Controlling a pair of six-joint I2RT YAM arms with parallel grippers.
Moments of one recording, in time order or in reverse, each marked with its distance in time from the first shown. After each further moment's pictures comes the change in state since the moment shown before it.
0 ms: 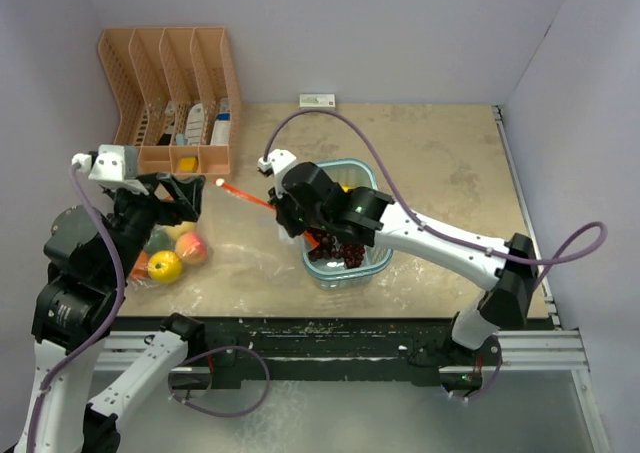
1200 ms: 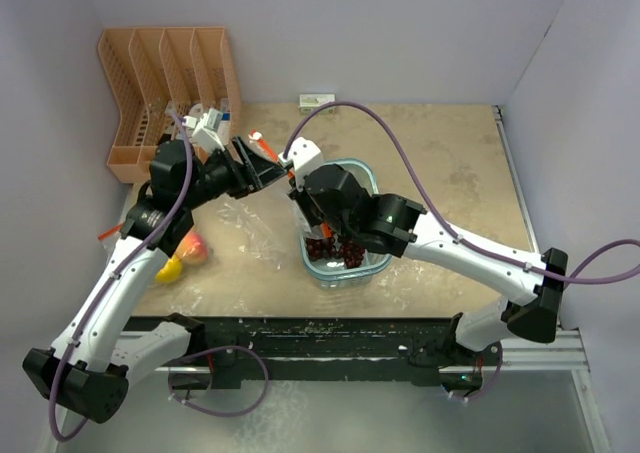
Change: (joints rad) left arm 0.000 0.361 -0.194 0.339 0.590 -0.623; right arm 0.032 -0.180 -0.052 0.024 0.336 -0.145
